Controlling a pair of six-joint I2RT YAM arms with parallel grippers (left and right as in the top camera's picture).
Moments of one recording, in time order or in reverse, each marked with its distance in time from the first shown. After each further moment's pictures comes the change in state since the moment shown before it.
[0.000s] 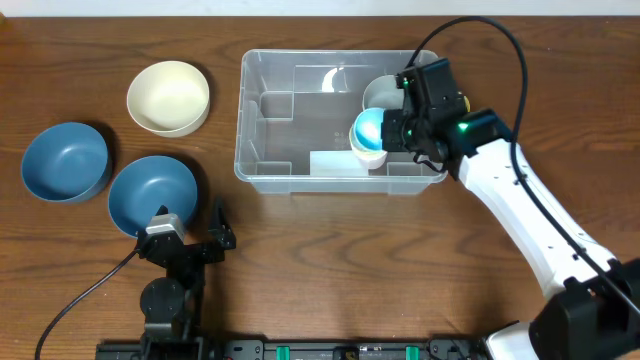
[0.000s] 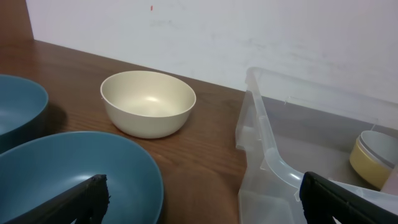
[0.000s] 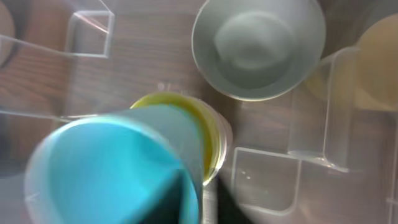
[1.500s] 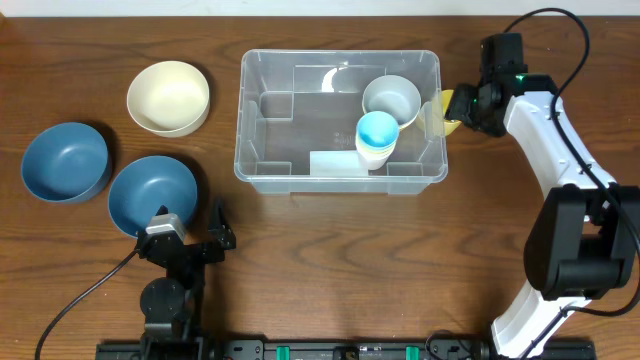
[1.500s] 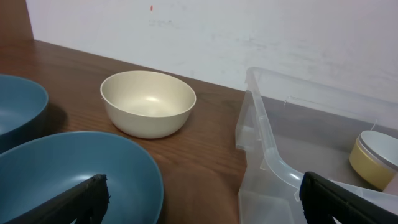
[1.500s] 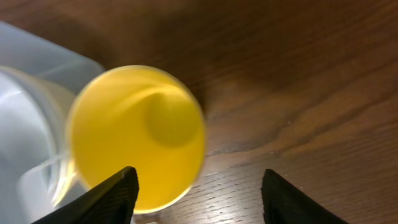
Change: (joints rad) left arm 0.000 0.000 0.000 0.000 0.000 0.000; right arm -0.372 0.299 0.146 -0.032 0.064 0.014
